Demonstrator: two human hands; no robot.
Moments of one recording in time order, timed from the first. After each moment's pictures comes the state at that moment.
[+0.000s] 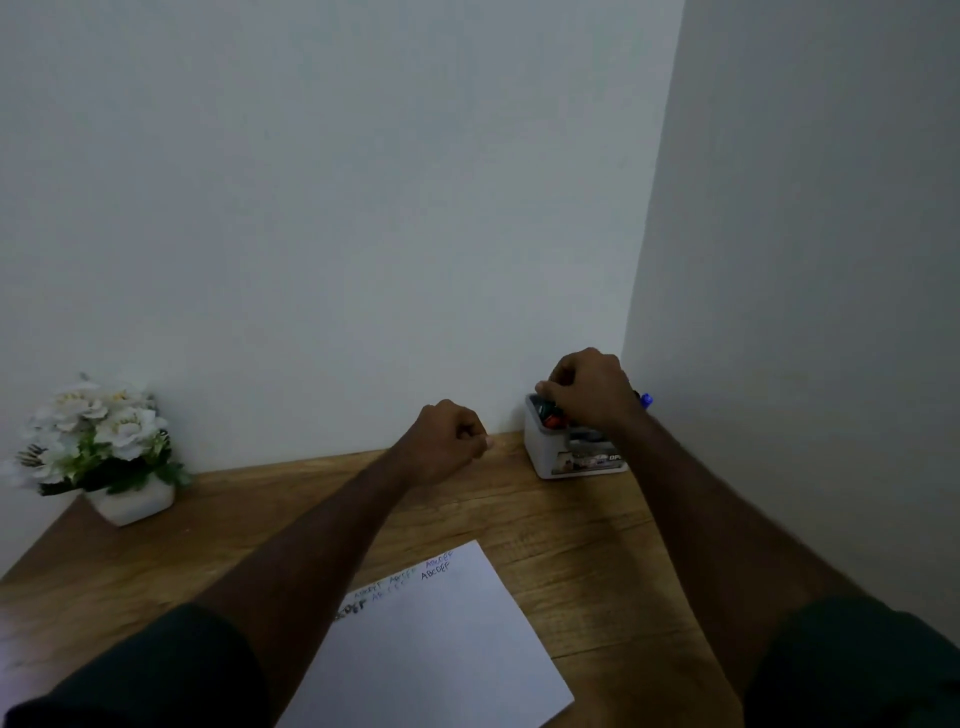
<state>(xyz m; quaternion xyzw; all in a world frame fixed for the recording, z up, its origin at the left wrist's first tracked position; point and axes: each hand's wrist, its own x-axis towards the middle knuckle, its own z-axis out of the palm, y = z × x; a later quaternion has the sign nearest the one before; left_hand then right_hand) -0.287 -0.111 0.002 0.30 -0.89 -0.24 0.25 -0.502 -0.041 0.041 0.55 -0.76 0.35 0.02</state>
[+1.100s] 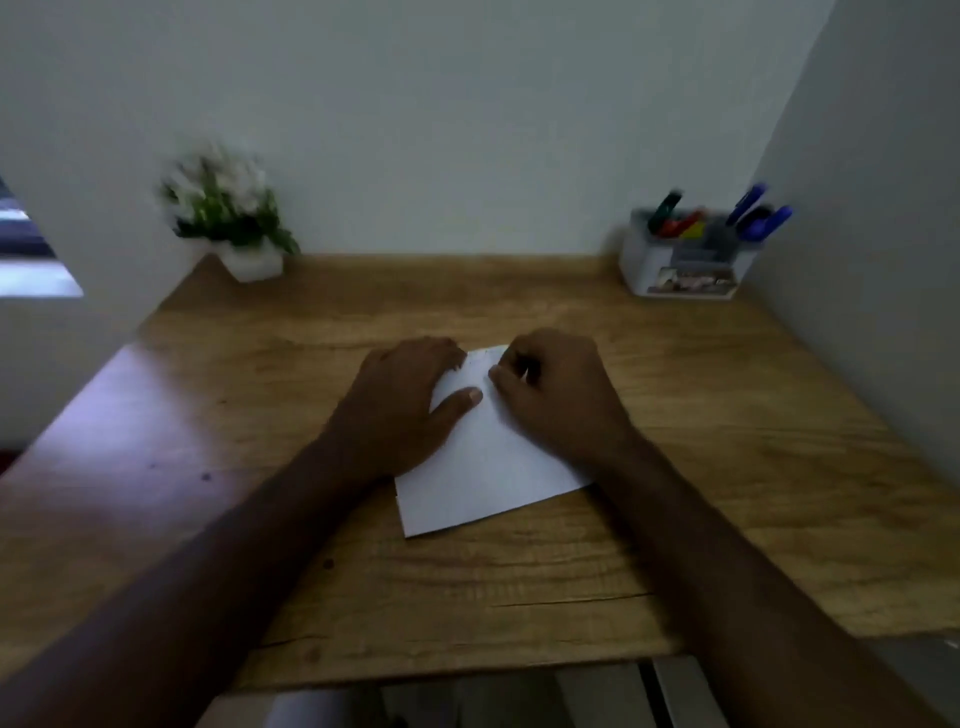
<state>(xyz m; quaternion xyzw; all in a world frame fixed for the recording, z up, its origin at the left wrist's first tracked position) -0.114 0.014 -0.099 0.40 -0.88 -0.06 0.24 -0.309 0.067 -0.083 0.69 -0.62 0.38 -0.01</state>
